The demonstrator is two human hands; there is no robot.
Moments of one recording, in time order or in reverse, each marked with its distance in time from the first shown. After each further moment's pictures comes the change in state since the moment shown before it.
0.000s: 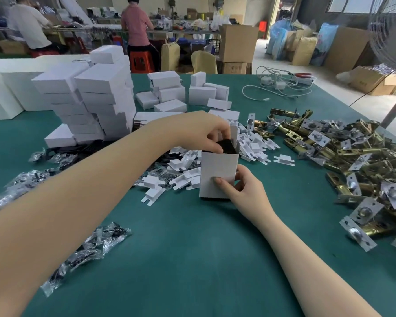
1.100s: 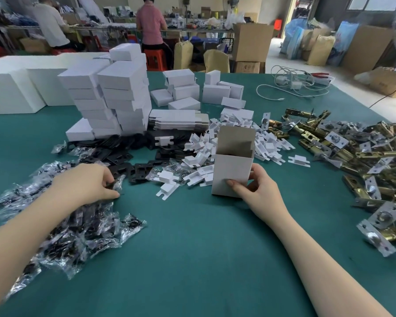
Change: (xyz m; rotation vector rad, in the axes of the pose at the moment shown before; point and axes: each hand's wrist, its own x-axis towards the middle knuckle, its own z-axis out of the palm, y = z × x) left_hand -0.183 -0.132 0.069 0.131 -0.002 -0.862; right_hand -0.004 -0.001 0.000 -0.020 -0.022 -0.020
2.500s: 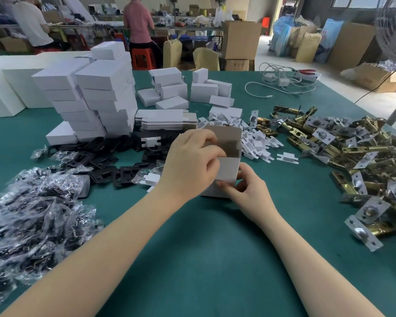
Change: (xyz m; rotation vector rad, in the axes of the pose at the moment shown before) left_hand -0.013 0.203 0.001 -0.416 0.868 0.769; right_hand -0.001 -0.003 0.000 0.028 -0.005 -0.050
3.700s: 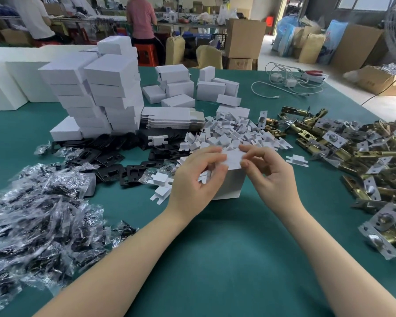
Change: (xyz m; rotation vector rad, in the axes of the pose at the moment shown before) left_hand -0.043 -0.012 0.031 -0.695 0.229 -0.244; right_hand 0.009 -0.038 -0.014 0.188 0.115 -0.325
